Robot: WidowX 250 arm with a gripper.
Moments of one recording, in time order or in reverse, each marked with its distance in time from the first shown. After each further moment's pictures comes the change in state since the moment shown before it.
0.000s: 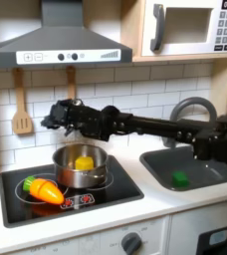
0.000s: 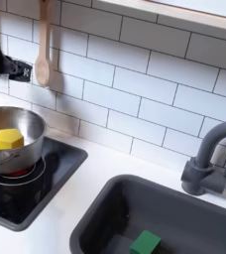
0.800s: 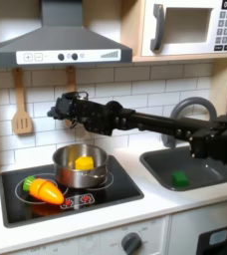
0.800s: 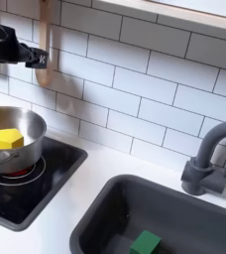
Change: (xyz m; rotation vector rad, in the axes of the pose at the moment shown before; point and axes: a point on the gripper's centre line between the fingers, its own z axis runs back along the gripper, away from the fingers) arm 0.016 -0.020 -0.008 -0.053 -0.054 -0.003
